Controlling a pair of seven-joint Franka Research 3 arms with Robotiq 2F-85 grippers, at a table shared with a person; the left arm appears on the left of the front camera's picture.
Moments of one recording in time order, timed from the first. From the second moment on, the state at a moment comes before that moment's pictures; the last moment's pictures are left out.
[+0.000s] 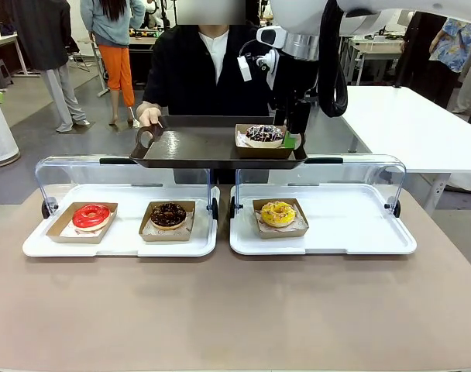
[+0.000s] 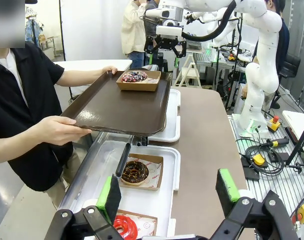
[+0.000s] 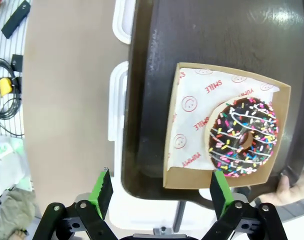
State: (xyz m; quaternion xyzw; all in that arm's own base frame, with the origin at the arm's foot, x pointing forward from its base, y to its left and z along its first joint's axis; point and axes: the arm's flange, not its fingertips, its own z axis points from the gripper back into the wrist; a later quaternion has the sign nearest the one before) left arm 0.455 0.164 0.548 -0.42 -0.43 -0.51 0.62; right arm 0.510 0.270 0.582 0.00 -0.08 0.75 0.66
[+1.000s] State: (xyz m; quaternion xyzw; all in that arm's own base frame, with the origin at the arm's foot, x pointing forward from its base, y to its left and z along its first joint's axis) left arm 0.455 0.165 0.548 -0.42 -0.43 -0.51 0.62; right arm 0.420 0.096 0.603 0.03 -0.07 0.70 0.71
